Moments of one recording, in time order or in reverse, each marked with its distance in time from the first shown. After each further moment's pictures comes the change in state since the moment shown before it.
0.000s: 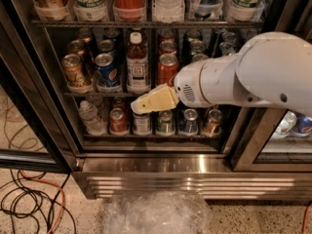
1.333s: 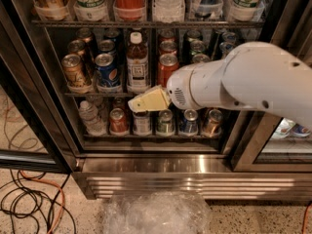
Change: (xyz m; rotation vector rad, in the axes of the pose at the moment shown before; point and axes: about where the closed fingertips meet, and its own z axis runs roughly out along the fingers) arm 0.001 0.001 0.019 0.012 -0.012 -0.002
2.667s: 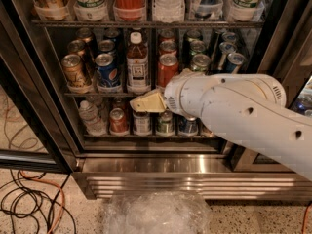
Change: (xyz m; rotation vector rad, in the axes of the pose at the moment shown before) arm 0.008 -0.029 0.021 0.227 -0.067 -0.019
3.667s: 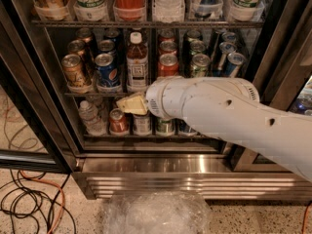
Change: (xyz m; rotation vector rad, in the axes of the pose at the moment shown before) arm -0.004 0.044 0.026 -0.108 0.000 0.024
